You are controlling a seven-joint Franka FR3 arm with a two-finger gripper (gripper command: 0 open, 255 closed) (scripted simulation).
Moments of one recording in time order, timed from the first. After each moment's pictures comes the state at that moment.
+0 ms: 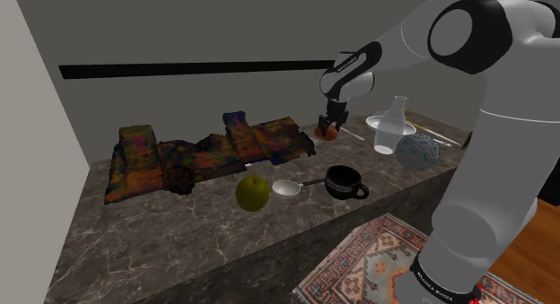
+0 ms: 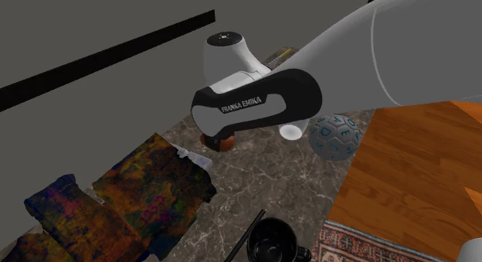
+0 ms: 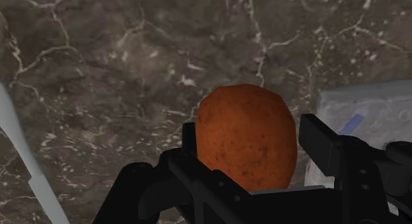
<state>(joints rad) -0.20 0.15 -0.25 -2.08 0.00 2.36 -0.20</state>
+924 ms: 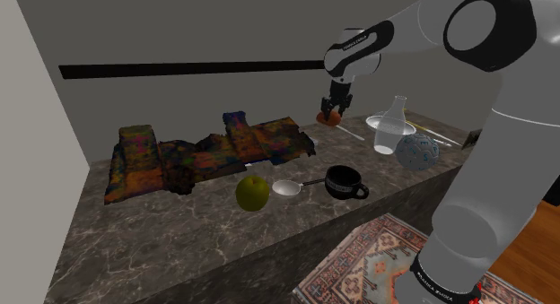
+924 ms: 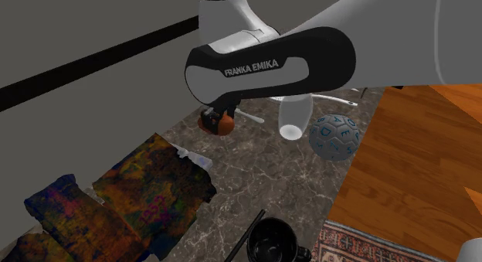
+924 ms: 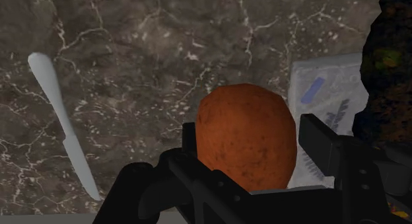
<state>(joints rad) -0.20 0.07 -0.26 -1.98 -0.03 2.18 -0.20</state>
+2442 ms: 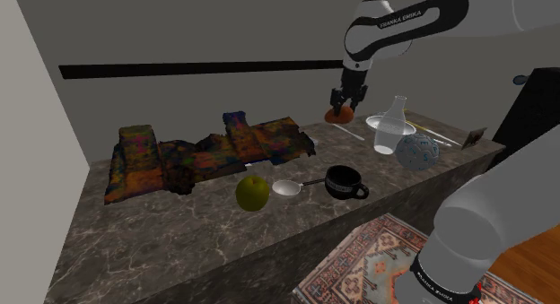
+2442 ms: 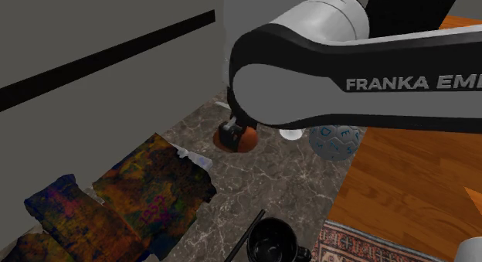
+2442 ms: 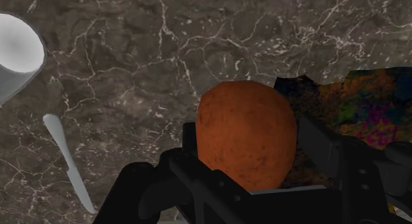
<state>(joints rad) -0.16 -0.36 -0.17 -2.26 -0.13 2.02 -0.04</state>
